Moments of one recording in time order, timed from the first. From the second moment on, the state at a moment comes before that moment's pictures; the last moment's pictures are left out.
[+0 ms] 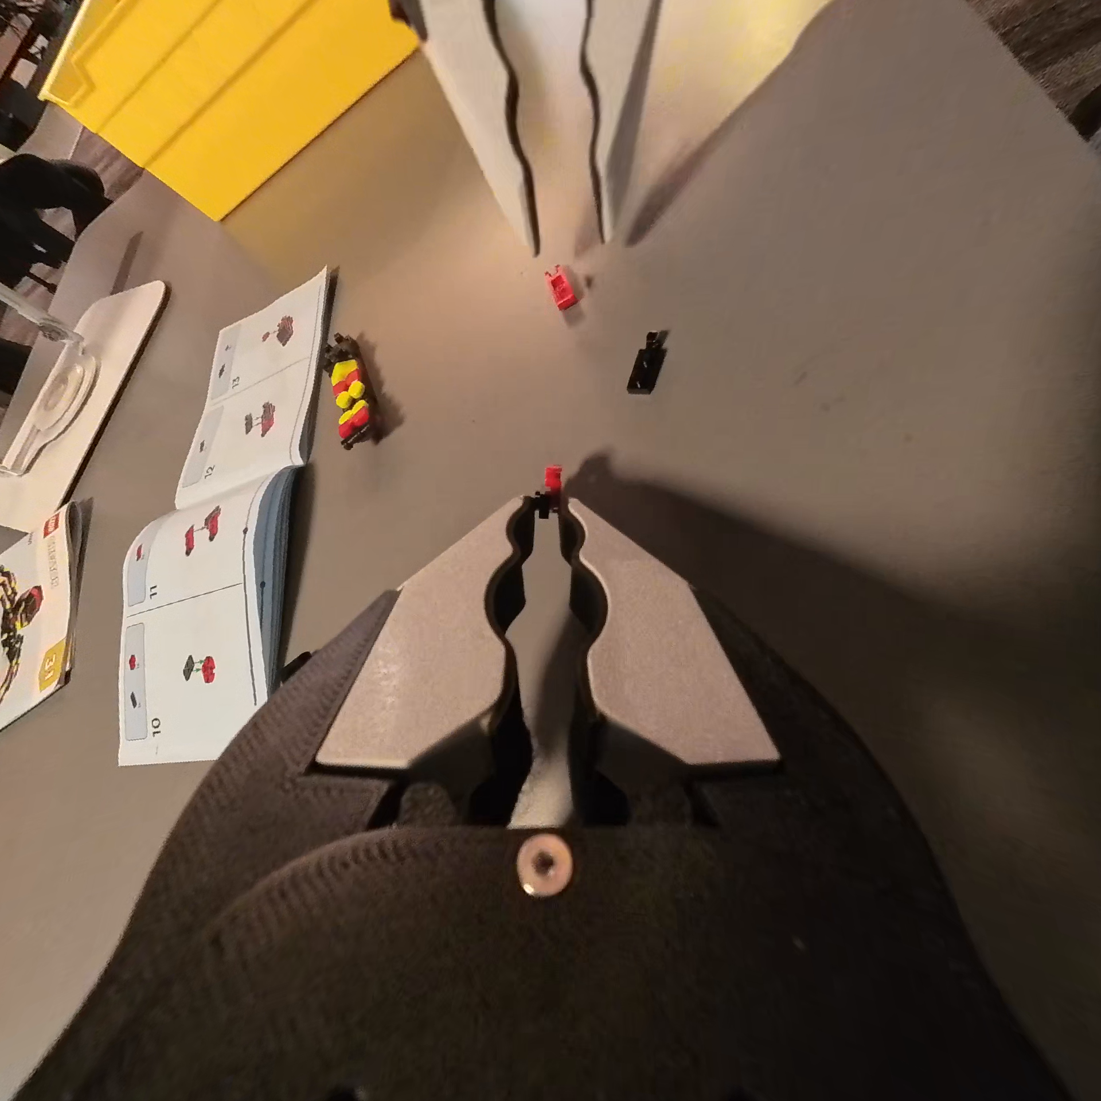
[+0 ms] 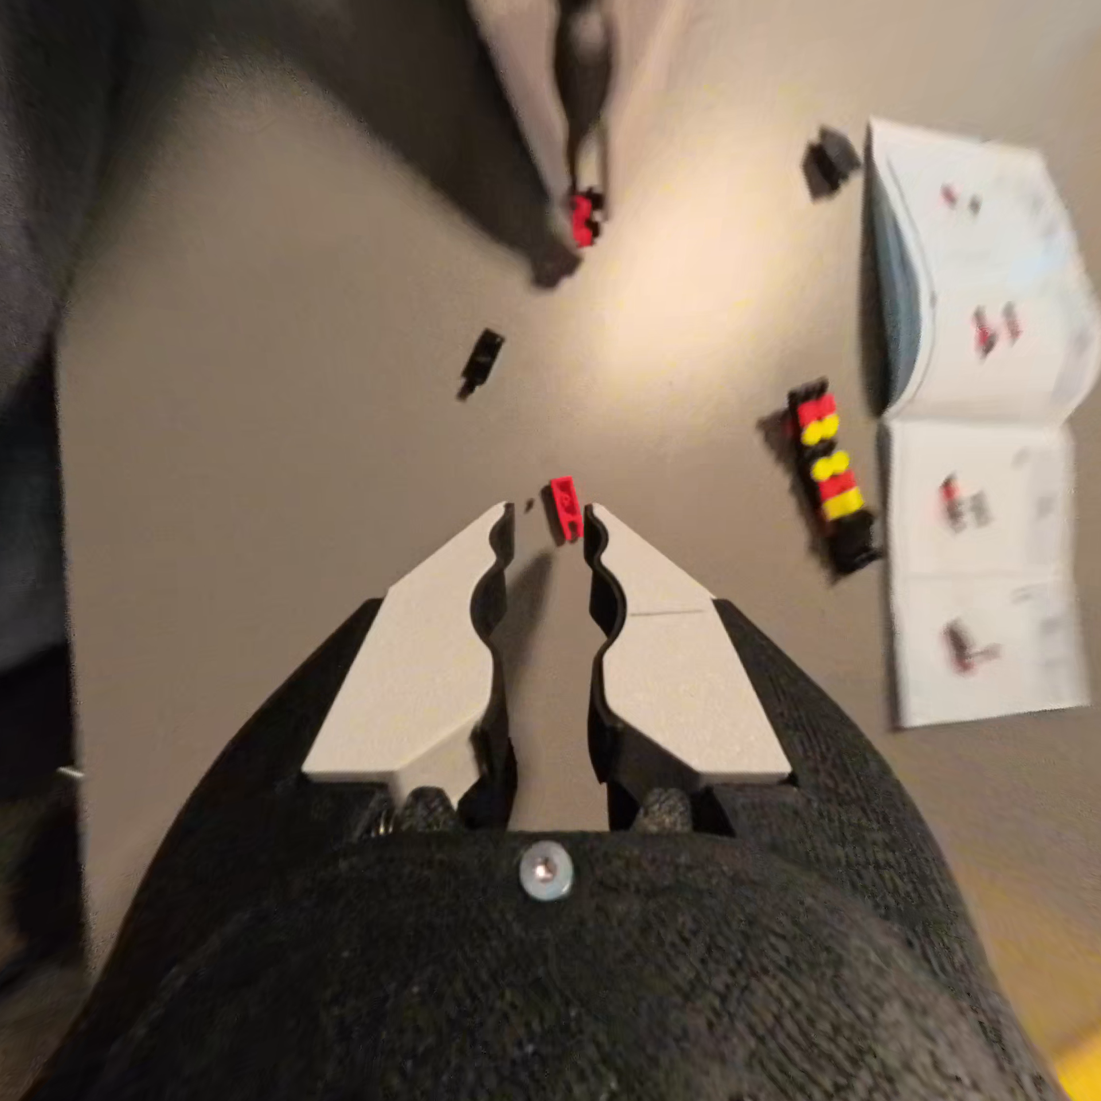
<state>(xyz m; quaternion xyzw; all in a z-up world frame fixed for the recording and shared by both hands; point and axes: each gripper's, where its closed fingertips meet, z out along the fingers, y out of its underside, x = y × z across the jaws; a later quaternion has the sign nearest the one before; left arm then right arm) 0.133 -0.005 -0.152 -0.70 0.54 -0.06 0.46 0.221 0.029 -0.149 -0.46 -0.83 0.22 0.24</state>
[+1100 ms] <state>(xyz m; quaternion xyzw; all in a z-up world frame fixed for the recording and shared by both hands) 0.136 -0.008 -0.157 -0.72 0.53 -0.04 0.44 0.143 -0.001 -0.152 -0.49 -0.78 0.25 0.29</state>
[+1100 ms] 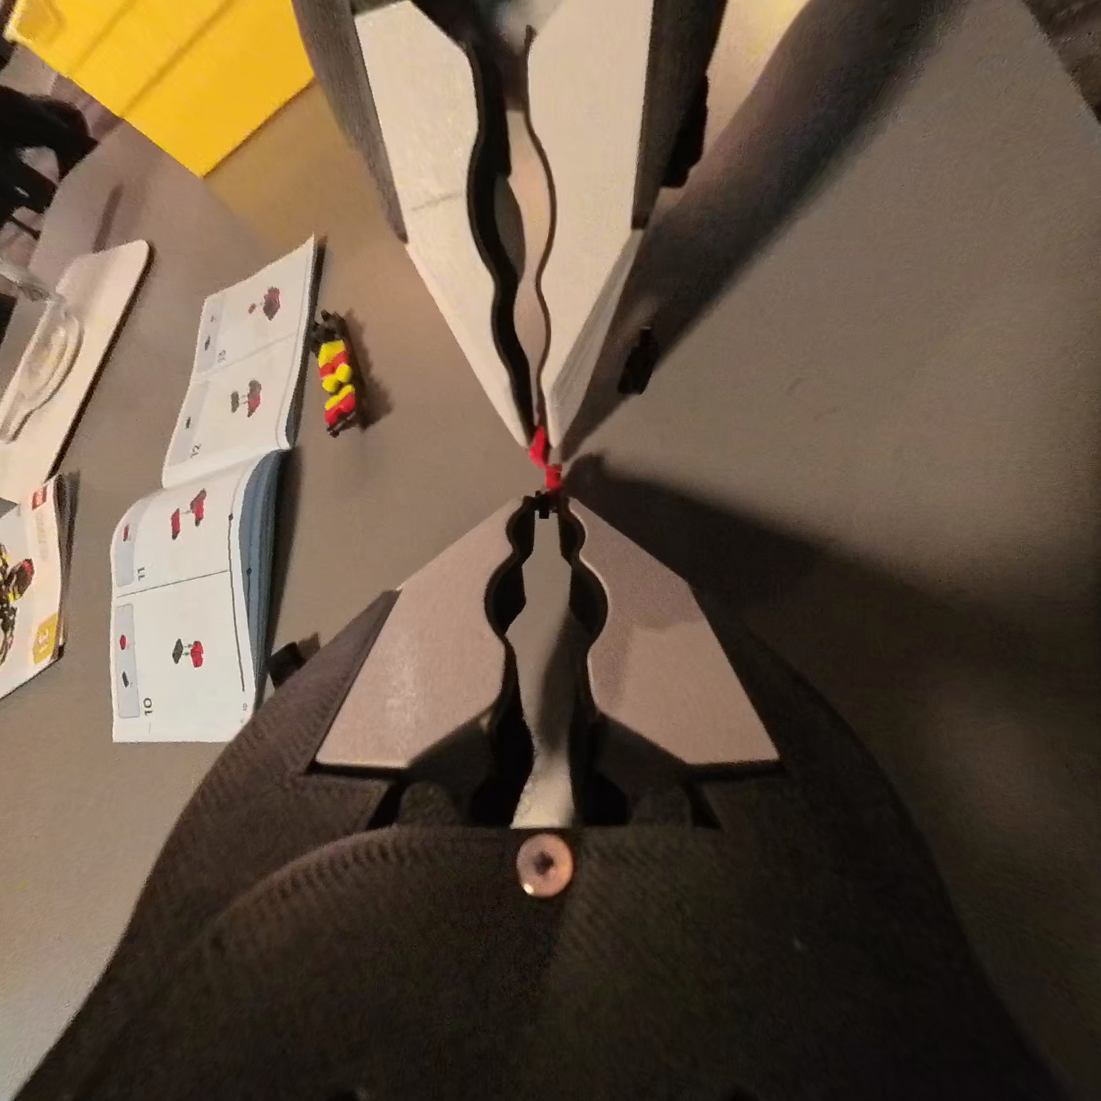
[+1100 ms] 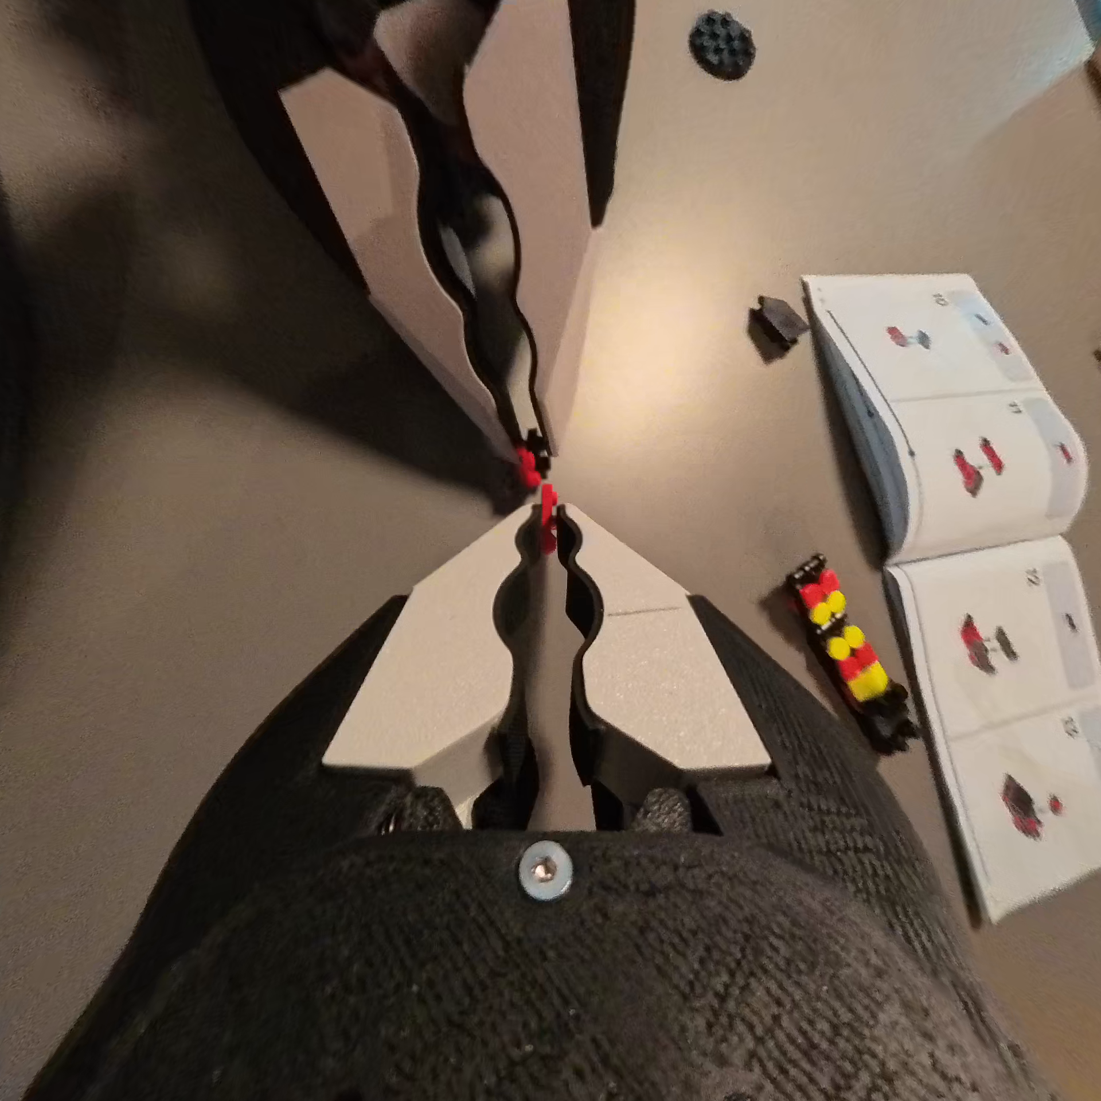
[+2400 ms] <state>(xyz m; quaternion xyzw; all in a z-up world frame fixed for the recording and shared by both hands) 0.138 -0.008 -0.158 -0.73 0.52 -0.04 0.43 0.136 -0.010 -0.157 -0.47 -0.78 0.26 0.30</state>
